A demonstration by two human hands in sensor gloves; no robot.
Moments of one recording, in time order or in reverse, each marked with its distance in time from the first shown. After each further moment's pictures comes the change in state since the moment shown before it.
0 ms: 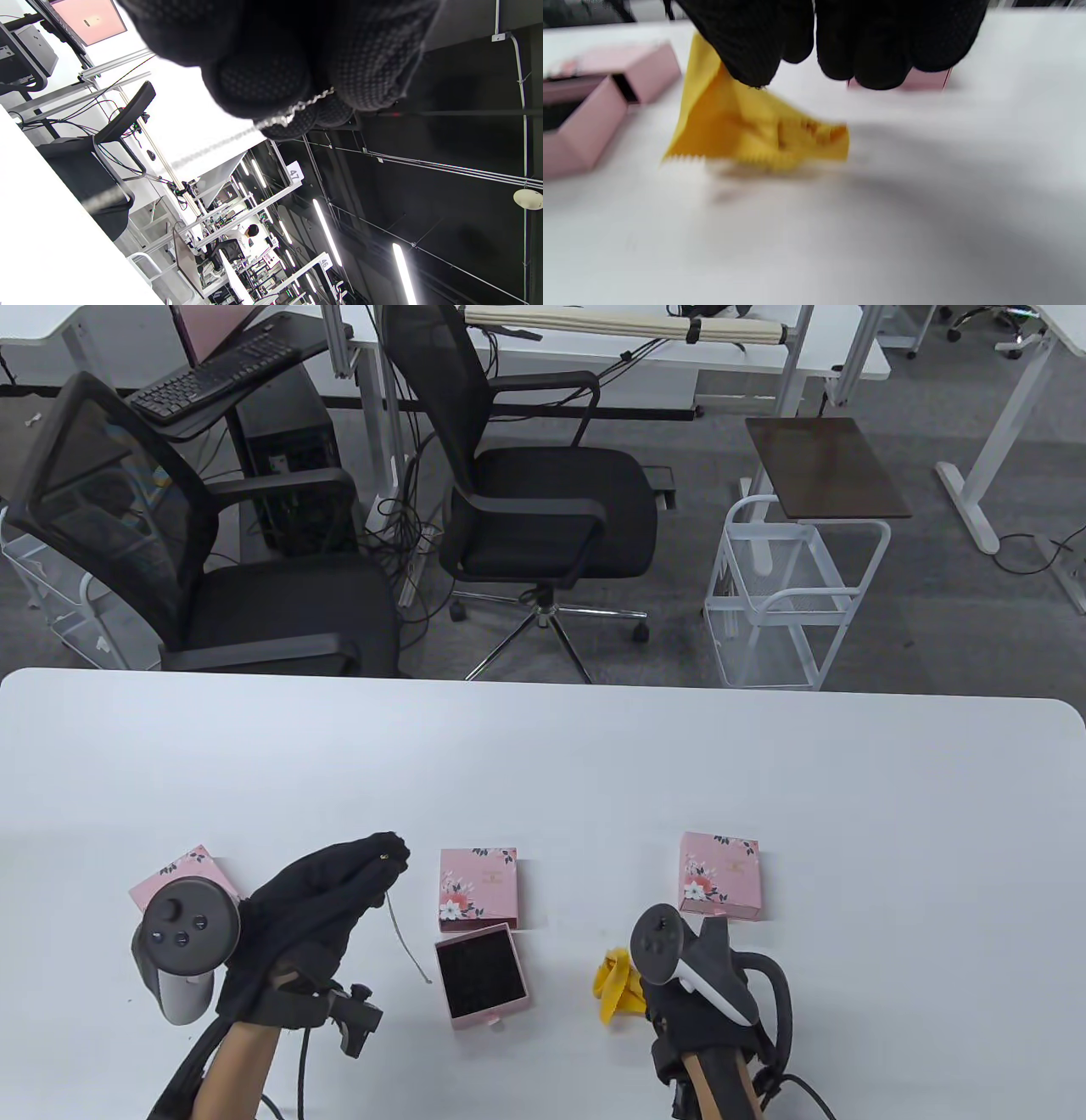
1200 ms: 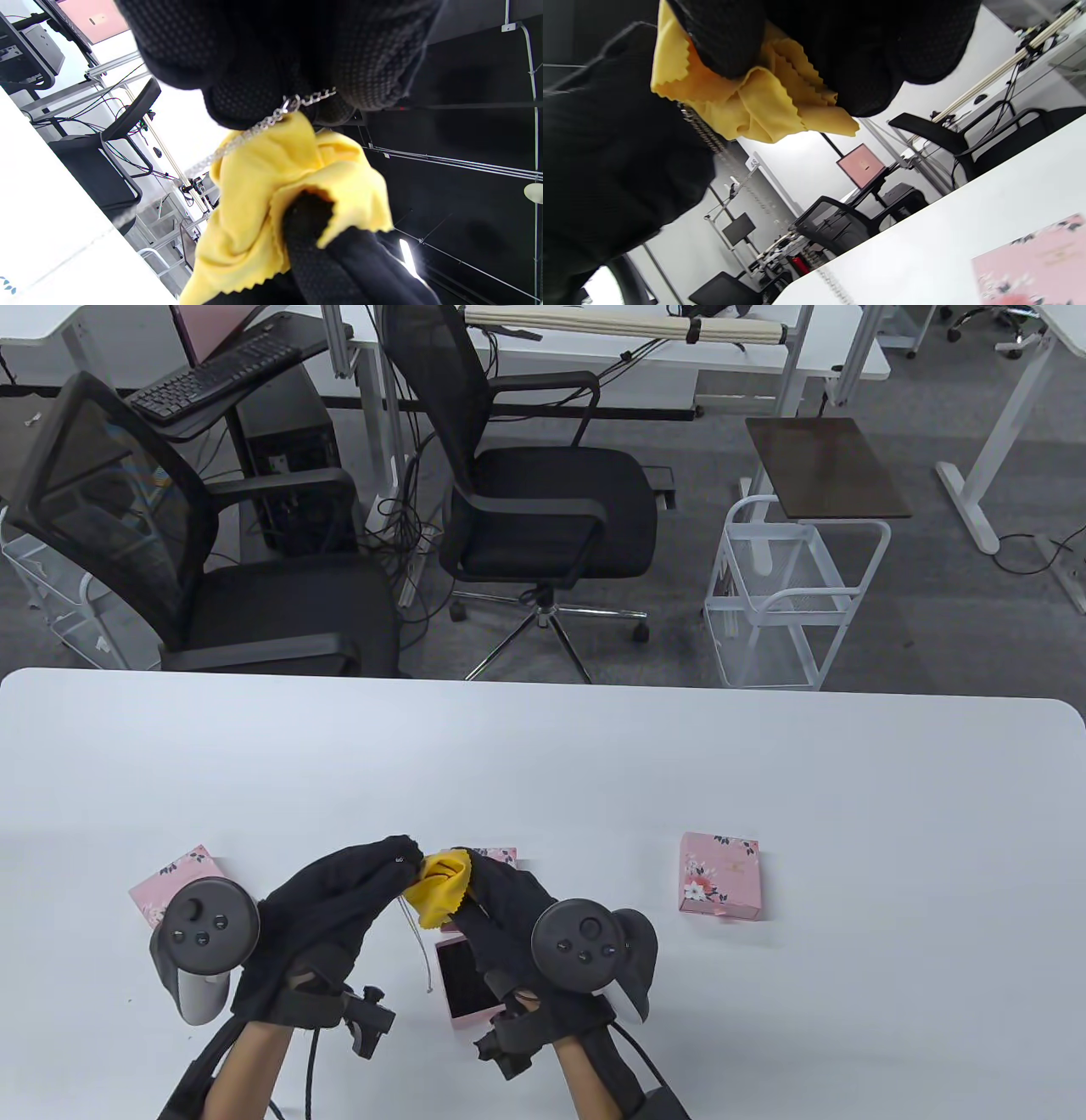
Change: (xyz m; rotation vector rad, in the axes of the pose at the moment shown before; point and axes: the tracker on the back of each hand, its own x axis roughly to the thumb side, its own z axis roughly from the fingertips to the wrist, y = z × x) left_hand -0.004 -0.011 -0.001 -0.010 0.020 -0.007; right_hand 0.129 -0.065 0.046 -0.594 -0.665 -0.705
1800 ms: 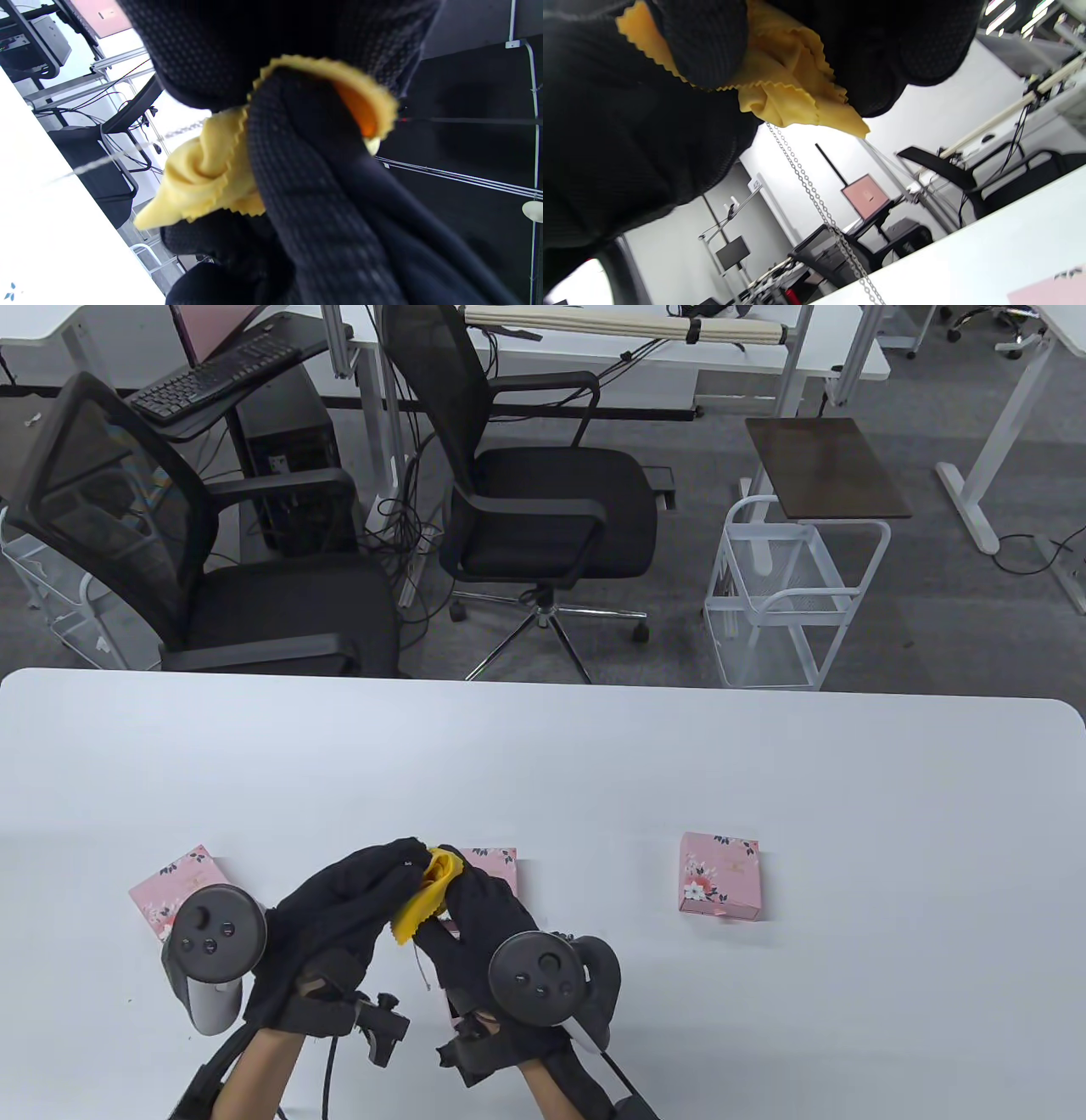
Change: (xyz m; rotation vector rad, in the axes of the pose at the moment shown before) left_hand 0.010 -0.012 0.007 0.018 0.008 0.037; right_hand 0.025 0.019 0.008 -0.165 -0.037 0.124
